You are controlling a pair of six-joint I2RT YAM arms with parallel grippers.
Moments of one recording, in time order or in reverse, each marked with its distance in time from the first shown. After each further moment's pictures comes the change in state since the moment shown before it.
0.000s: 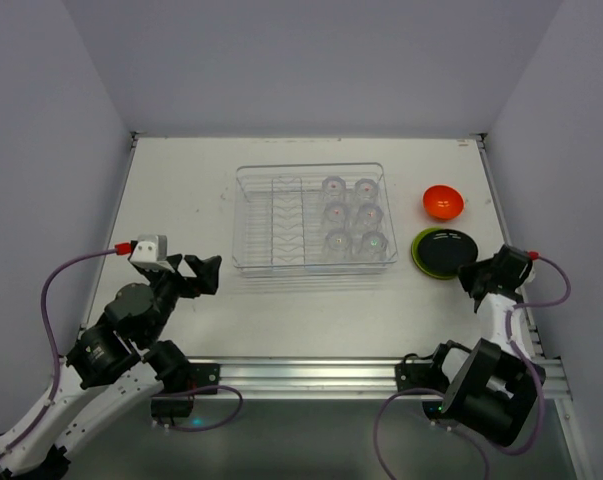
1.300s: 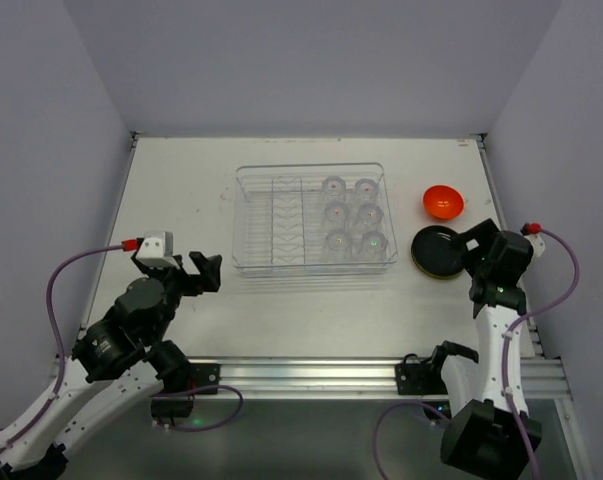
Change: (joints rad) left arm 0.000 0.052 0.000 -0.013 -0.034 -0.013; right arm 0.164 -0.218 0.143 -0.169 0.164 -0.175
